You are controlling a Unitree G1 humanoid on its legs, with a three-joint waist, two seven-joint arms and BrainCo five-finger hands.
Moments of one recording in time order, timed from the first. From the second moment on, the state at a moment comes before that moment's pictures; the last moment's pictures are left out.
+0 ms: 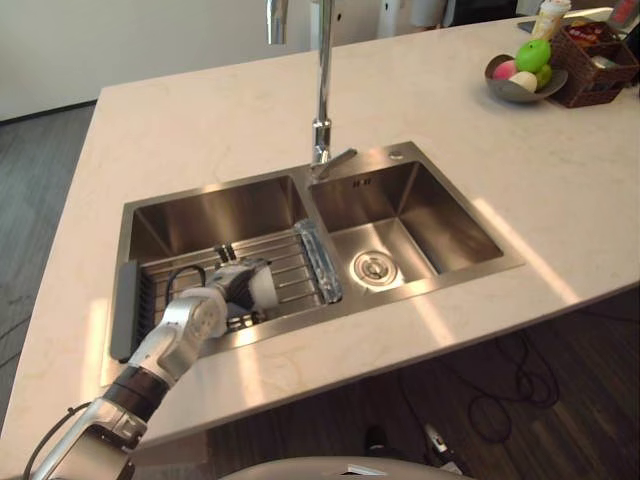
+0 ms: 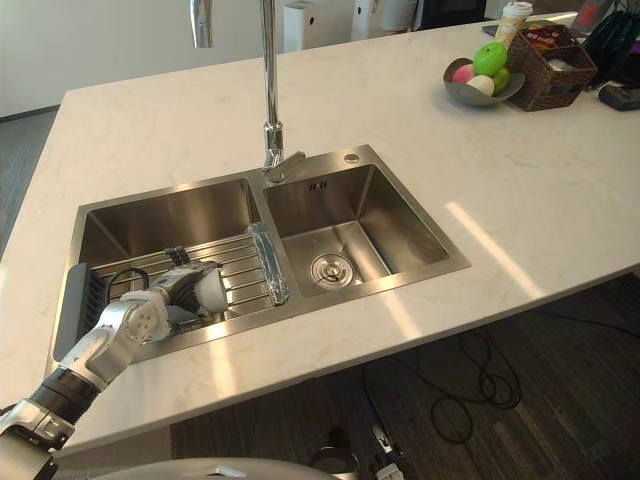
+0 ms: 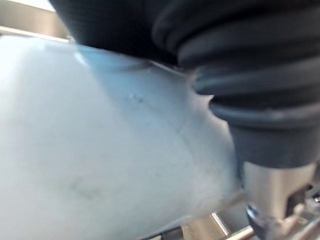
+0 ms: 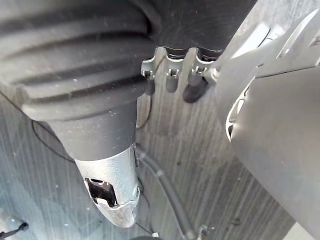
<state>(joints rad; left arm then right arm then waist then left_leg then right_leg) -0.28 0.45 -0.40 0.22 0.69 0.11 -0.30 0.12 -0.16 -0.32 1.12 0.82 0.02 0.20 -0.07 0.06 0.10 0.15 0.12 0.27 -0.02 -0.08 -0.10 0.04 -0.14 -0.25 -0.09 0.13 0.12</state>
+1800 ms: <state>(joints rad) 0.00 0.41 0.15 -0.24 0.19 -0.47 0.50 0.14 -0.18 -0.18 1.04 0.73 0.03 0.17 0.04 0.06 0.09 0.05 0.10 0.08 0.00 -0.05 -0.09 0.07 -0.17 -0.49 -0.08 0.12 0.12</state>
